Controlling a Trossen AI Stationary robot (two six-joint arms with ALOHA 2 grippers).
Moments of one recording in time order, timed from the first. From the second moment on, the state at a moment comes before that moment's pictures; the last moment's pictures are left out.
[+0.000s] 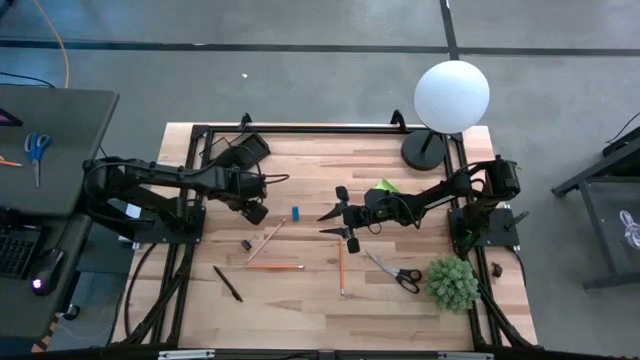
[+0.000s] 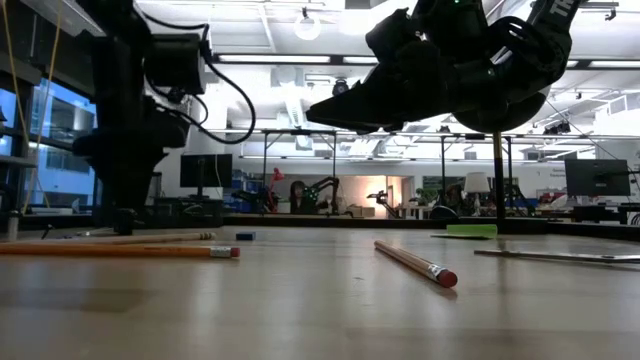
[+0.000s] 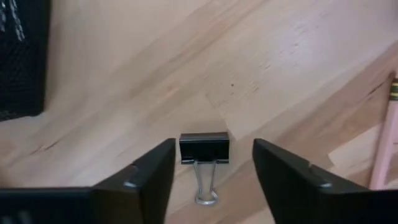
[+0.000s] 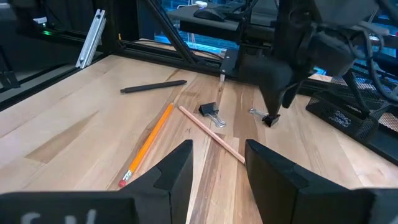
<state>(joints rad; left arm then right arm) 0.30 1.29 0.65 -0.81 -0.15 -0.77 0.02 1.75 0.69 0.87 -0.16 -0.16</state>
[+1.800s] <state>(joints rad) 0.53 1.37 0.87 -0.96 -0.46 -0.31 0.02 1.75 0.69 0.86 -0.16 -0.17</state>
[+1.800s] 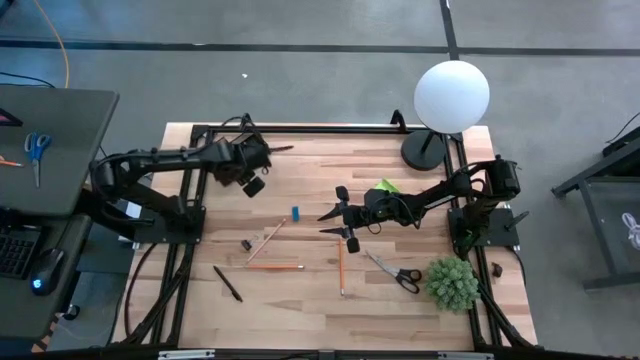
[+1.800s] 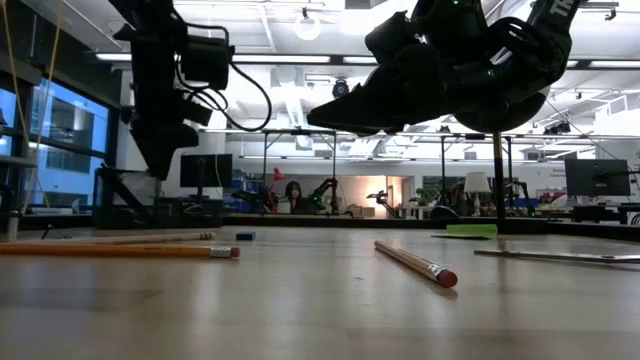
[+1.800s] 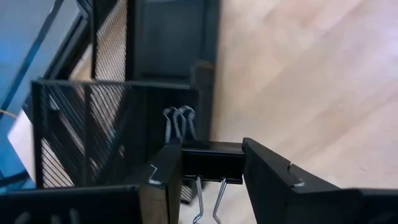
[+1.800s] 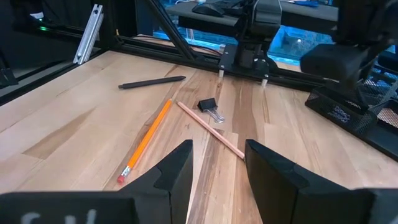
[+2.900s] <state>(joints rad) 0.64 1.37 0.78 -0.80 -0.62 -0.13 0.02 1.75 0.69 0.83 -0.13 -0.17</state>
